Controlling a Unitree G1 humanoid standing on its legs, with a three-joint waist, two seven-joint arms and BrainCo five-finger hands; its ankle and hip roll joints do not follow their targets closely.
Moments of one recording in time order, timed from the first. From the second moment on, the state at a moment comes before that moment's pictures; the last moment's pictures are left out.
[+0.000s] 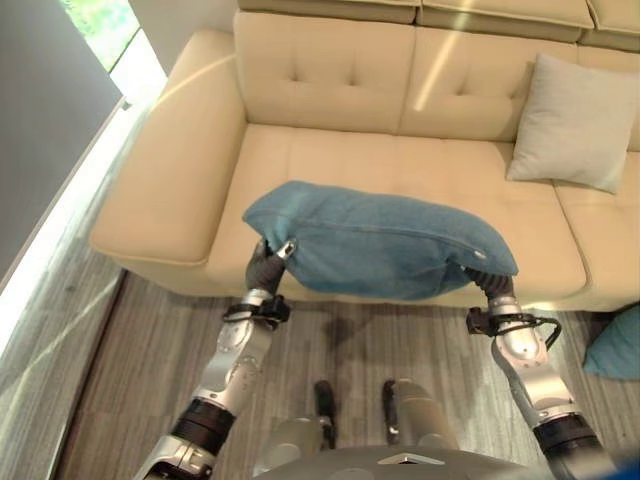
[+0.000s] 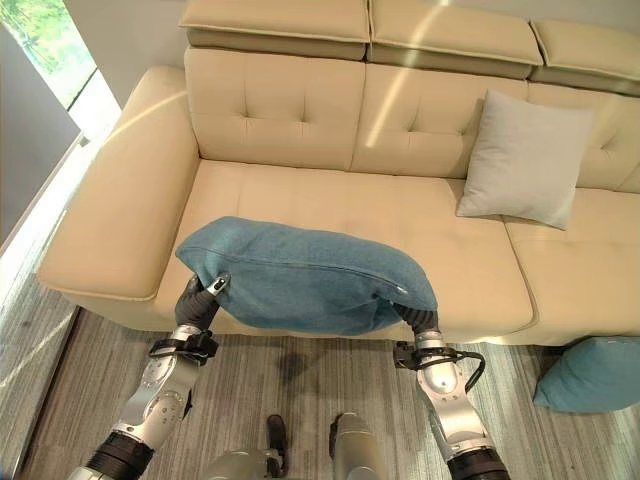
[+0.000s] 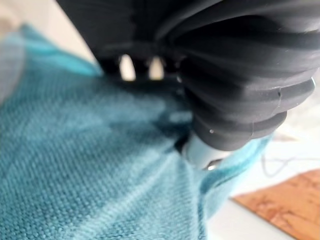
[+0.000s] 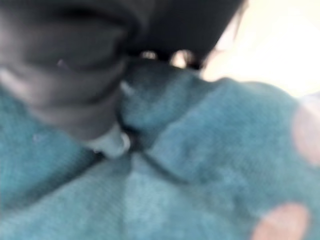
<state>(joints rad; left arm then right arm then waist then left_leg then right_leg) -0.08 0.32 -0.29 0.18 -0.79 -0.27 0.06 -0.01 -0.36 0.15 0.14 0.15 -0.22 -0.18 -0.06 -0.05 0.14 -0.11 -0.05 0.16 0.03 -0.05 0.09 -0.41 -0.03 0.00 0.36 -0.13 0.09</state>
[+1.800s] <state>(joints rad) -0.73 0.41 -0.34 0.50 -0.67 -0.29 0.29 -0.71 -0.50 0.36 0.55 0.25 -0.17 -0.36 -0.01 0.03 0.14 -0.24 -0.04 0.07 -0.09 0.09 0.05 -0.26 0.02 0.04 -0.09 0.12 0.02</state>
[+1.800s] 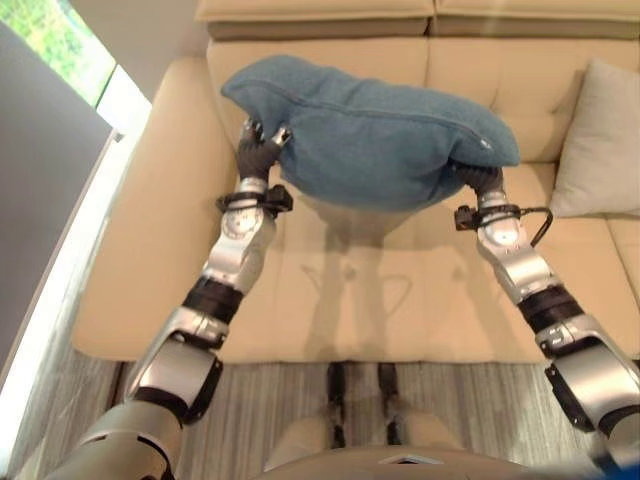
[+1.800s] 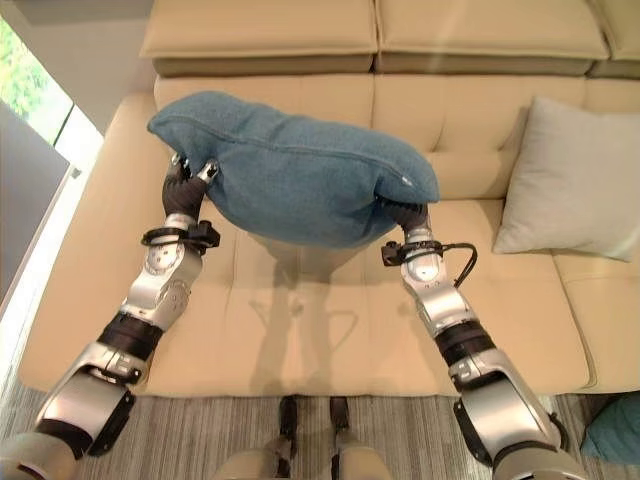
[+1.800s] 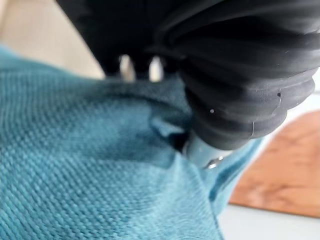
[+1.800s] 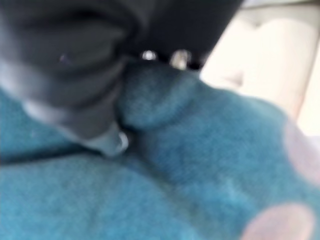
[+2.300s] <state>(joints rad) -0.91 0.48 -0.39 0.66 -0.68 -0.30 0.29 -0.96 -0.50 0.44 0.74 0.31 -0.18 -0.37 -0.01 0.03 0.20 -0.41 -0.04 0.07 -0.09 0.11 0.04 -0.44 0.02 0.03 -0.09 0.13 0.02</state>
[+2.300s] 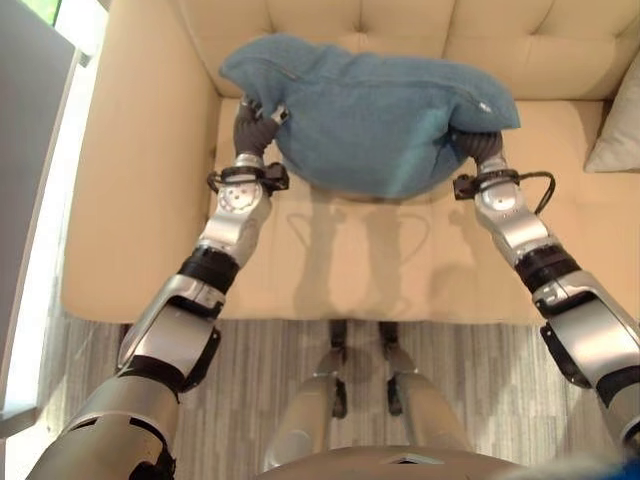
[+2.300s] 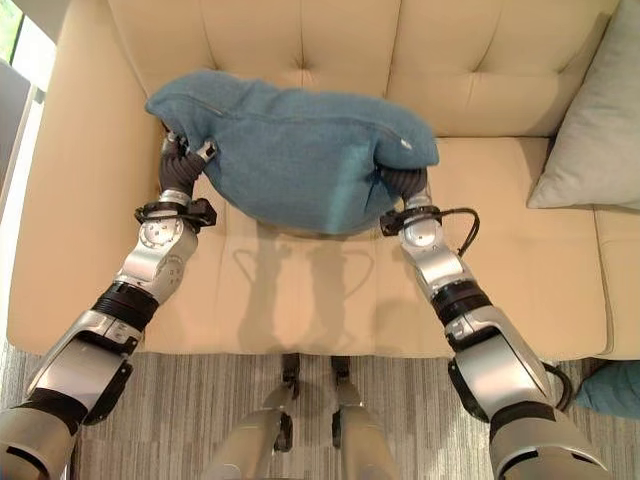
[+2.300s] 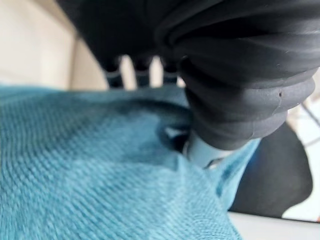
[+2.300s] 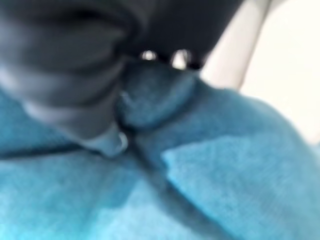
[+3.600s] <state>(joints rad) -0.66 0.72 -0.18 0.39 -0.67 -0.34 0.25 -0.70 -0.81 0.18 0.50 0.24 -0.17 -0.43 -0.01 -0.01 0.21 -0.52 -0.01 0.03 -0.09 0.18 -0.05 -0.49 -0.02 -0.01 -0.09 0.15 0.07</state>
